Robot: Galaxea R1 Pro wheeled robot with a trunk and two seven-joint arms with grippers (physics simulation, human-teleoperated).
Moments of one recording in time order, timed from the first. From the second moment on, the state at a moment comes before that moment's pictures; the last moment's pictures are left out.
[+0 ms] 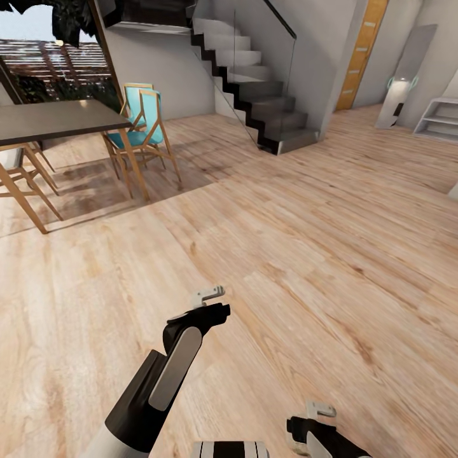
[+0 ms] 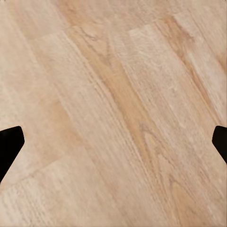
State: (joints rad) left arm -0.51 -0.17 -0.42 -1.46 0.74 0.71 0.76; right arm -0.53 0.01 0.32 -0.21 -0.48 0.12 -0.18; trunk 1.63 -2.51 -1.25
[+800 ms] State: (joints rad) left arm -0.51 -0.17 -0.42 -1.46 0.74 0.71 0.76; right arm -0.53 0.01 0.32 -0.21 -0.48 0.12 -0.18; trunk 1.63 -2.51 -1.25
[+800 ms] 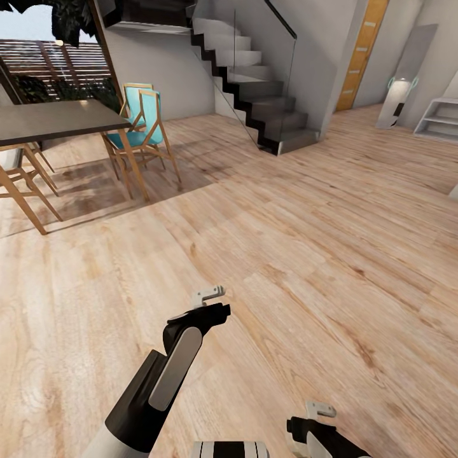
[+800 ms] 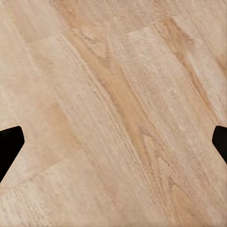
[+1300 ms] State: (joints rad) left arm -0.51 -0.17 -0.42 -1.46 0.74 0.71 0.76; right arm -0.53 0.01 0.32 -0.21 -0.48 0.12 -0.18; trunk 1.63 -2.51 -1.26
